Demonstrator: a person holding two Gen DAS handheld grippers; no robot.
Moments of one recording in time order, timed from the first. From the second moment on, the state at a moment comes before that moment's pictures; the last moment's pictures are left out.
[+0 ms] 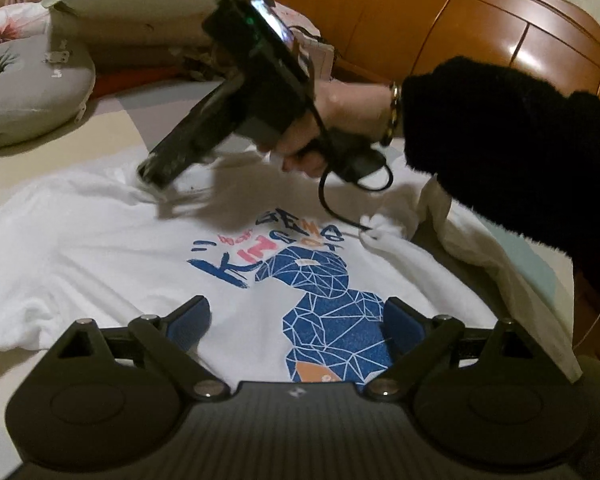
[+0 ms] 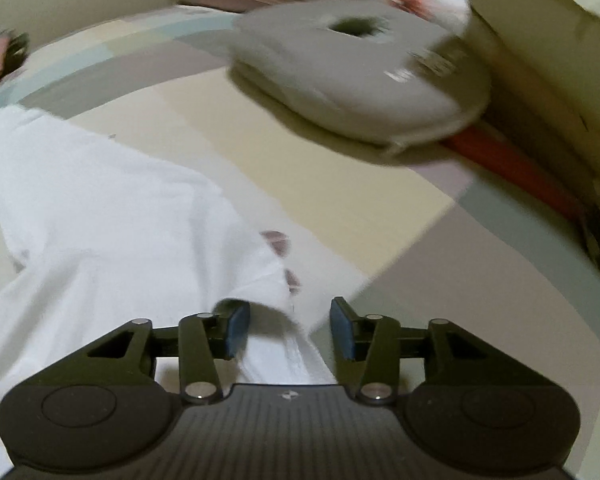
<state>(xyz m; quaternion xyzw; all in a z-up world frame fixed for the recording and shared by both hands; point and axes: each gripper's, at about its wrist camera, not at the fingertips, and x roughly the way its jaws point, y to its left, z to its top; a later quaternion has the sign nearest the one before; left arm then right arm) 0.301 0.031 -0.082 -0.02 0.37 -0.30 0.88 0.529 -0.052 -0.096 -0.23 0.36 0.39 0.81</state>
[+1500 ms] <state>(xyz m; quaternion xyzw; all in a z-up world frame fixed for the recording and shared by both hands) 0.304 0.038 -0.083 -0.02 0.36 -0.28 0.89 0.535 -0.201 -0.077 -0.12 0.38 0.21 0.89</state>
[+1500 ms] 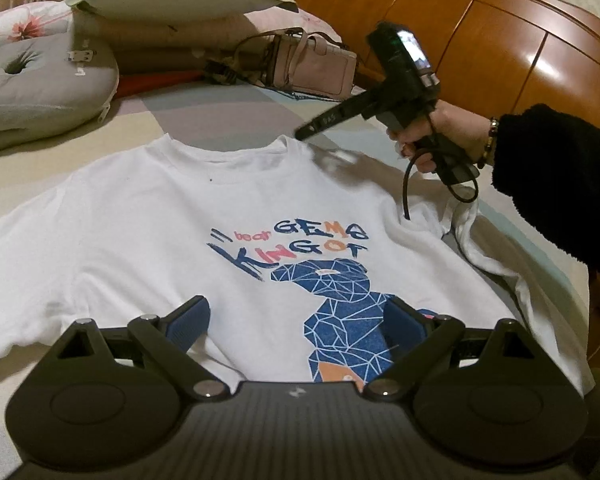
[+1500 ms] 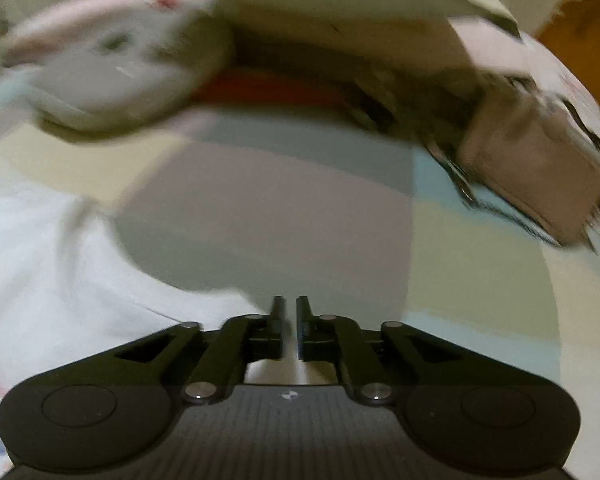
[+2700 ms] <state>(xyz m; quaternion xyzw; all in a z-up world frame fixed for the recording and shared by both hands) 0.304 0.033 -0.085 -0.01 0.37 -0.28 0.89 0.529 -0.150 -0.090 -0.11 0.44 0.24 0.86</state>
